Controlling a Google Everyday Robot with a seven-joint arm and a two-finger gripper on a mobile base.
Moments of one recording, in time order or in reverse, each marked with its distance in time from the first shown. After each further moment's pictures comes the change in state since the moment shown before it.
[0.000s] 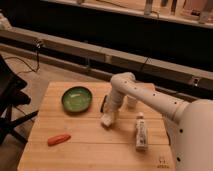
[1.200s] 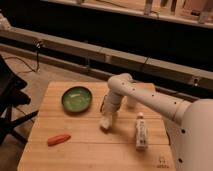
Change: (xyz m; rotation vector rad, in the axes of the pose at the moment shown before) arm -0.015 0.017 0.000 -0.024 0.005 0.029
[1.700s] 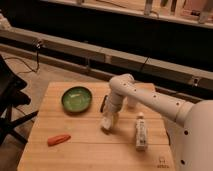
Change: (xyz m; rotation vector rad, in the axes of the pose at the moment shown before) arm 0.006 0.016 -0.003 0.001 0.005 0.016
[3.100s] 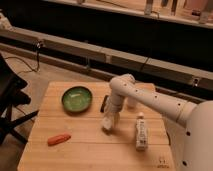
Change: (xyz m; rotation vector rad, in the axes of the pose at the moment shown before) arm 0.004 0.002 -0.002 0.001 0.018 0.018
